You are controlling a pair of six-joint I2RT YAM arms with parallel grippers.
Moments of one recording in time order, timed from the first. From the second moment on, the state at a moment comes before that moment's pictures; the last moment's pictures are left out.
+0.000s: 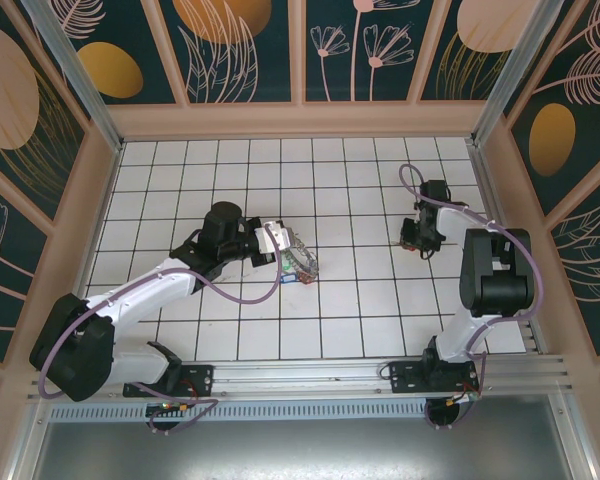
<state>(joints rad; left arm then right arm) -0.60 1.31 0.73 0.11 0.45 0.71 0.02 1.72 0.99 -0.55 -0.08 0.23</state>
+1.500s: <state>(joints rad) -0.60 1.32 0.73 0.11 0.44 0.71 0.11 1.70 0.99 -0.64 0.06 0.16</state>
